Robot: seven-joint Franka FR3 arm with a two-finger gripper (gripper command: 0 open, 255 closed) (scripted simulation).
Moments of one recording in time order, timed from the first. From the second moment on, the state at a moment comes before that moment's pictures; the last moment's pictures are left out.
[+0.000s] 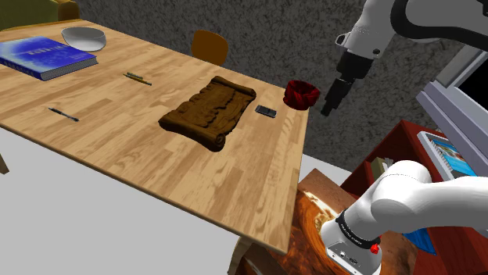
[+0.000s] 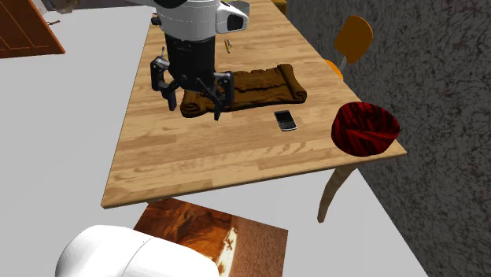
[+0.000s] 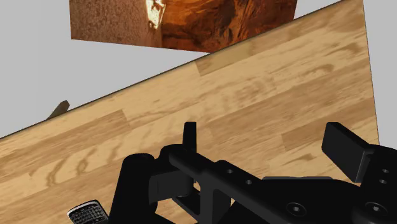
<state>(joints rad) -0.01 -0.83 -0.03 -2.37 0.09 1.48 -0.12</state>
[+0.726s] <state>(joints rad) -0.03 -0.61 -0.12 -2.40 0.02 1.75 -0.26</state>
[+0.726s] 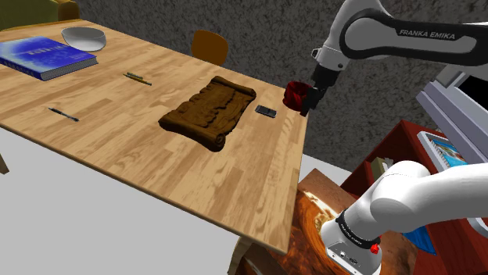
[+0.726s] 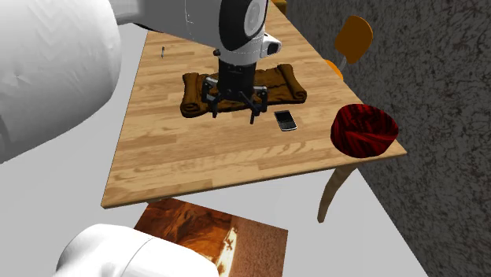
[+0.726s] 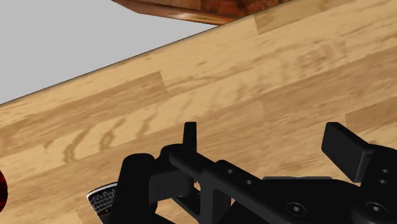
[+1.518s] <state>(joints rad) -0.04 -0.20 -0.23 -2.27 0.00 2.05 -0.44</state>
